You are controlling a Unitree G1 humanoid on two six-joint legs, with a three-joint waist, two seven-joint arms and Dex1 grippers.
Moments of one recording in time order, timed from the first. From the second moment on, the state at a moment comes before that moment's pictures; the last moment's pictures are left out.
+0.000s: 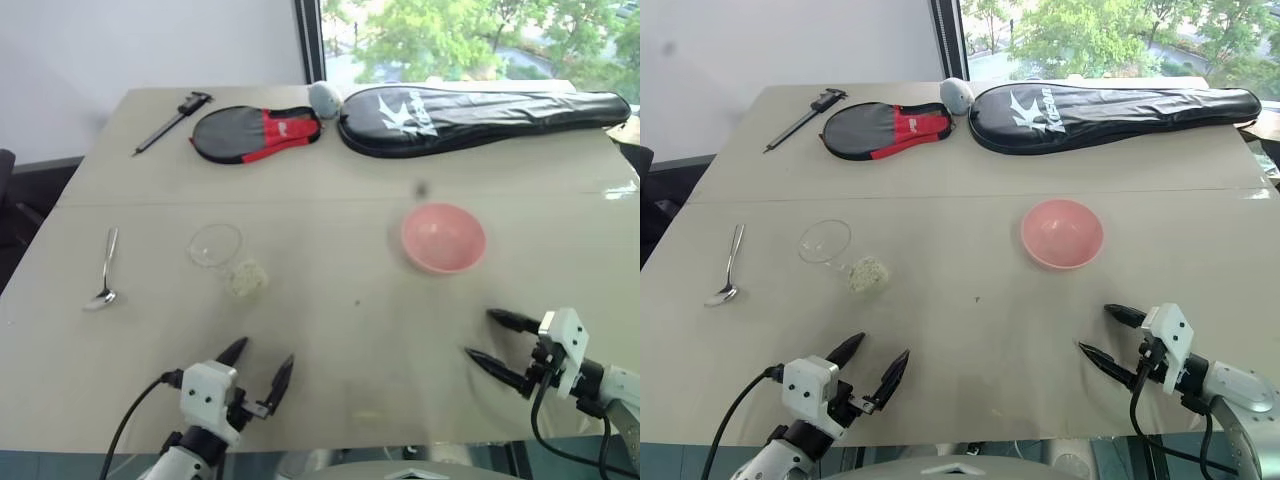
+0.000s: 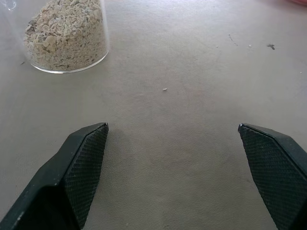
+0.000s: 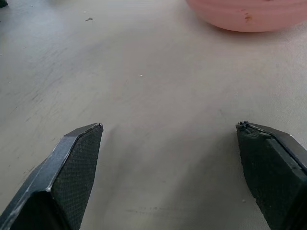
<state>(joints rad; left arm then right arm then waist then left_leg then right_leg) 0.75 0.29 0.04 -0.51 -0.24 -0.08 -0.43 0.37 -0.65 -0.18 -0.27 0.48 0.10 0.95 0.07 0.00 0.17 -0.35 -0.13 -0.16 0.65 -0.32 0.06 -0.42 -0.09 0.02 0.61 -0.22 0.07</state>
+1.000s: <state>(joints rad) 0.66 0.31 0.06 -0.51 -0.24 -0.03 -0.47 0.41 -0.60 -0.21 -0.31 0.49 0.09 0.94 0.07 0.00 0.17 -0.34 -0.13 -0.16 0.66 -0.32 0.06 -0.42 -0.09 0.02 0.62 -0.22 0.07</state>
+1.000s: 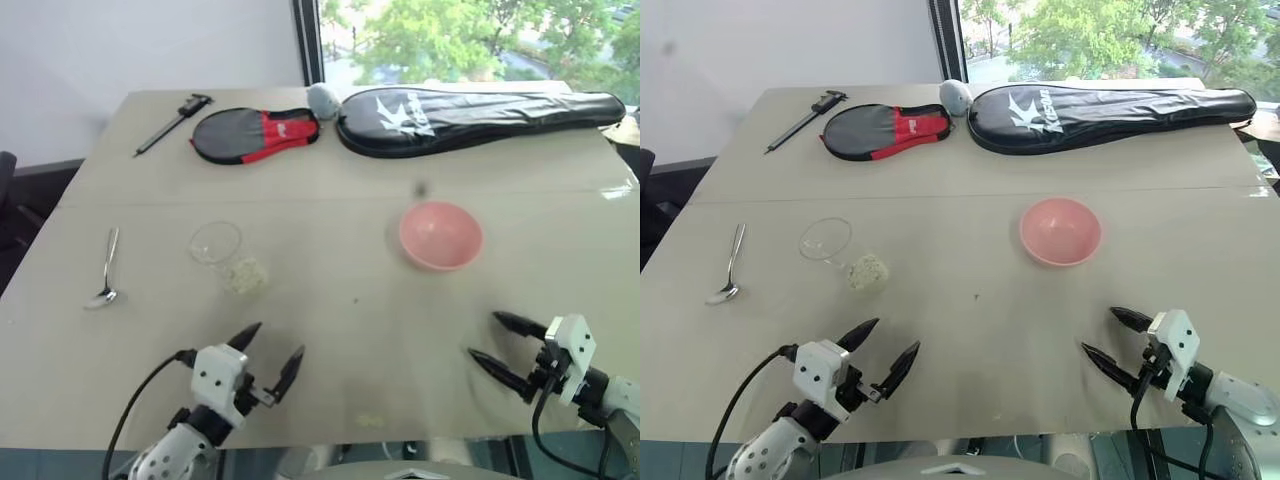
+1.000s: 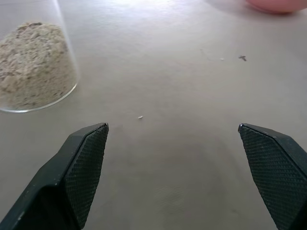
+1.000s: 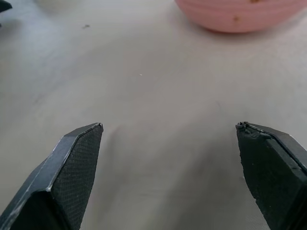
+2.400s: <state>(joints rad) 0.09 0.80 0.71 0.02 -0.53 0.64 -0.28 -0.12 -0.64 0.05 -0.48 0.63 0.42 0.98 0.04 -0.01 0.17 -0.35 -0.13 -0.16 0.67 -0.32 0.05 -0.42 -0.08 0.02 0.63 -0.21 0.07</state>
